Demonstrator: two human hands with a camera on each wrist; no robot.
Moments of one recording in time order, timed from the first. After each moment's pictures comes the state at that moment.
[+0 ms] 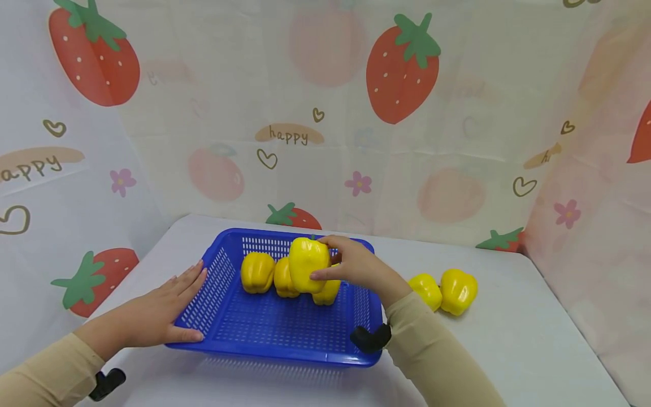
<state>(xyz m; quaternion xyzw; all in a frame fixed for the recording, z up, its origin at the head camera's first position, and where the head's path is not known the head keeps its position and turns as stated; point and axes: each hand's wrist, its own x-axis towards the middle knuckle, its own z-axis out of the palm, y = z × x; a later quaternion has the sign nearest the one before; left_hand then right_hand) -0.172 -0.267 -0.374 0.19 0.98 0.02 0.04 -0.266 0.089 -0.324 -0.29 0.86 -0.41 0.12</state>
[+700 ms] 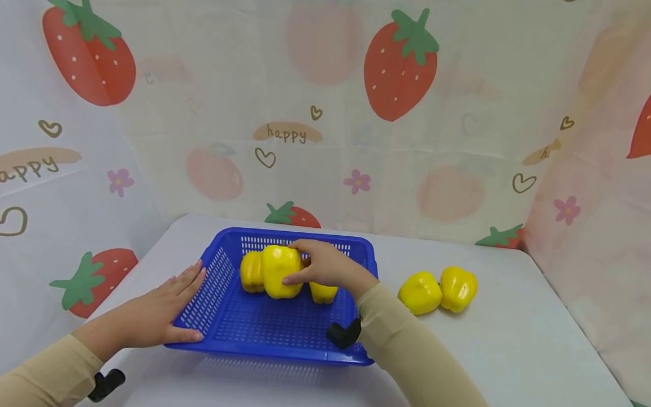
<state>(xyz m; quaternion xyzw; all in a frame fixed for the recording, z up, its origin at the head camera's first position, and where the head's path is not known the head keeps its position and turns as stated) -0.172 -0.266 -0.373 0.19 0.98 0.02 0.04 -0.272 0.045 -0.334 -0.31 0.88 -0.33 0.14</state>
